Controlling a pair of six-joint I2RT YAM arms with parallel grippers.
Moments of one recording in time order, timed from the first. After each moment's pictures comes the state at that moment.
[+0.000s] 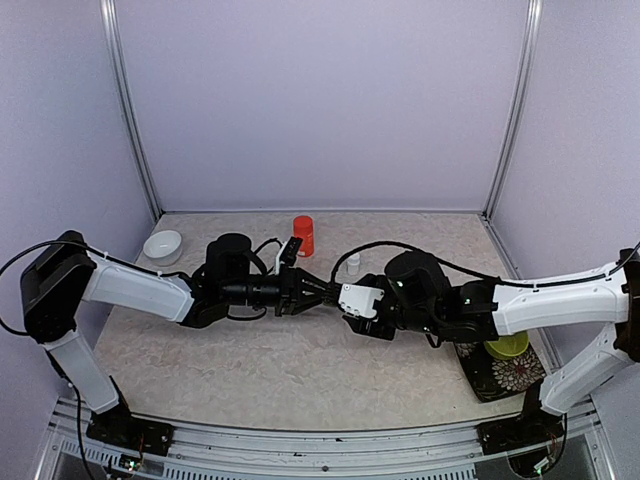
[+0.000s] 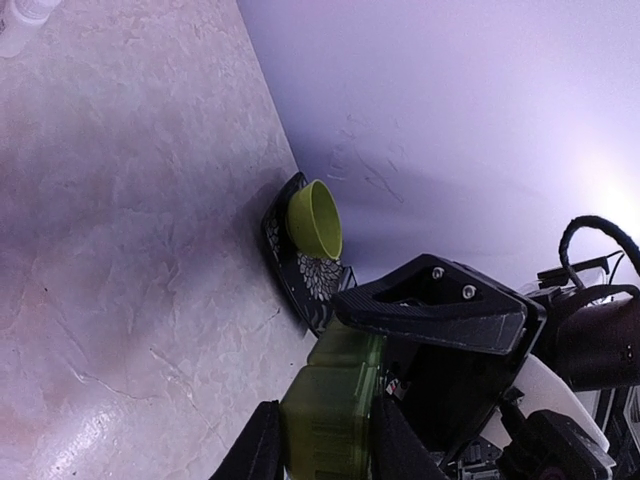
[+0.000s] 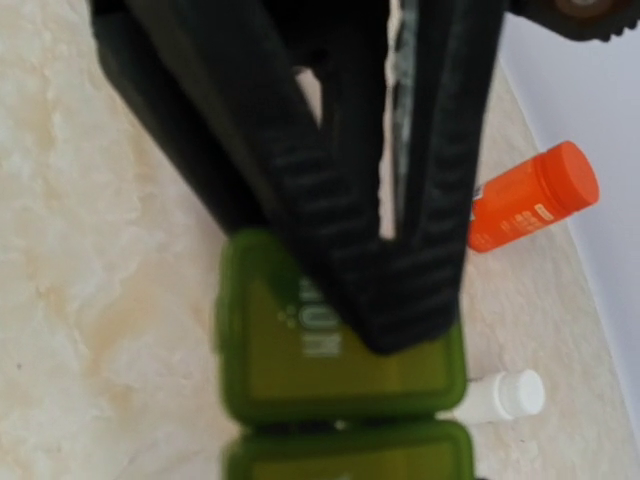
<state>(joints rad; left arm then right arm) -0.81 1.69 0.82 0.66 0.61 -1.05 1.09 1.41 0.85 0.03 0.24 -0.60</state>
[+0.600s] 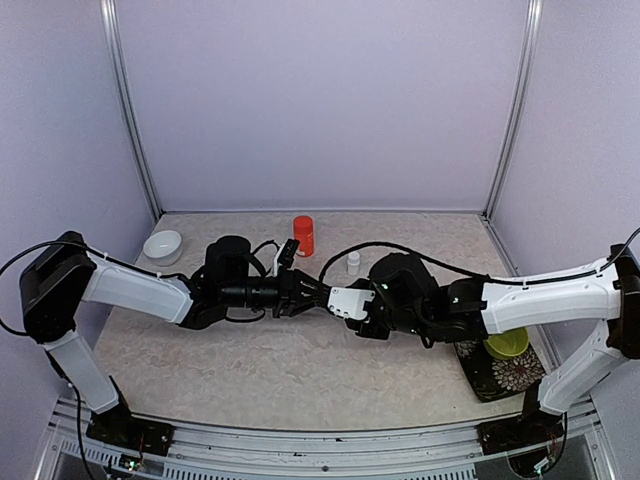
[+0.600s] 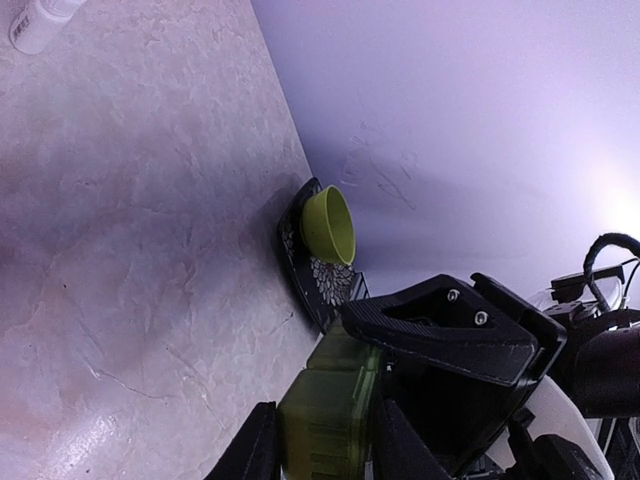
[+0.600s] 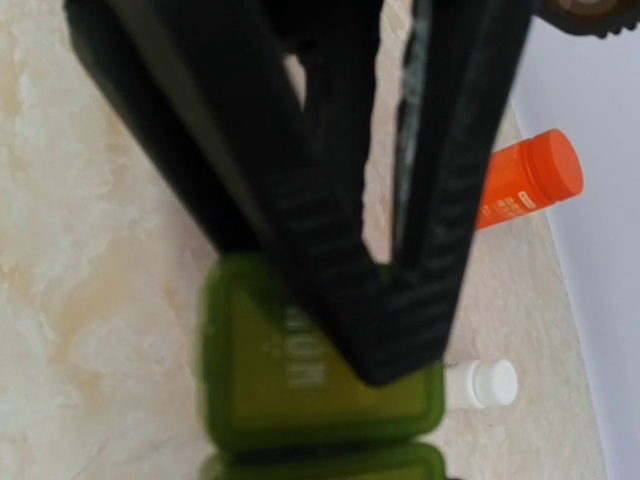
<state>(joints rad) -0.80 1.69 0.80 0.65 0.58 -1.05 1.12 1.48 0.92 -0.03 0.35 -0.63</state>
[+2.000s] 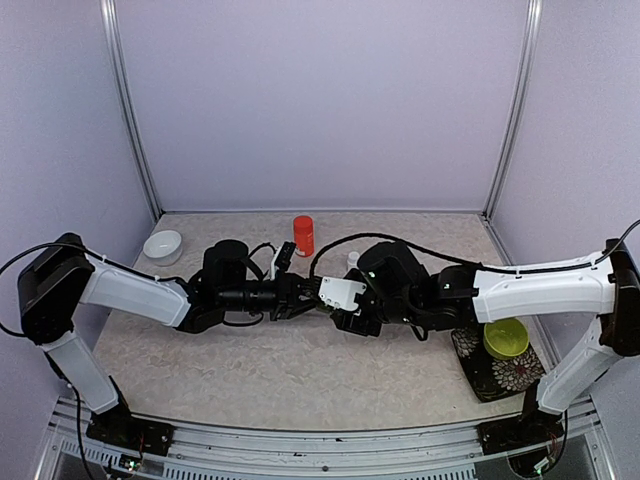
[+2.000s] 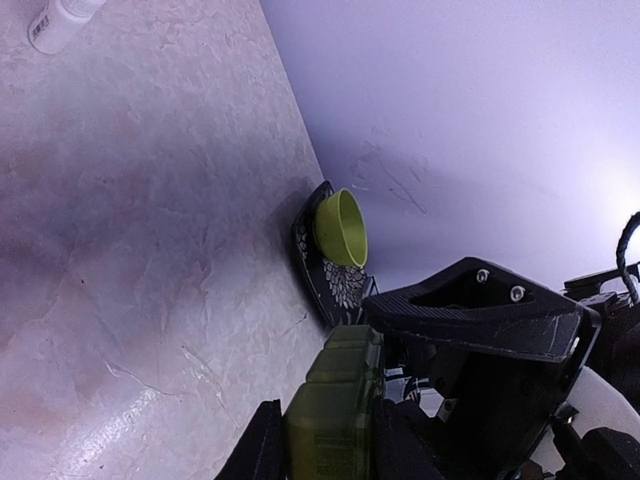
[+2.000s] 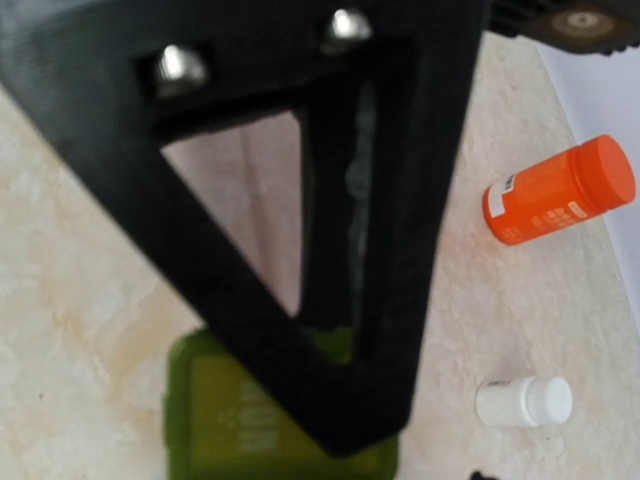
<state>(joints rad) -0.81 1.67 0.77 0.66 0.54 -1.03 1.11 1.53 1.04 -0.15 0.27 -0.53</state>
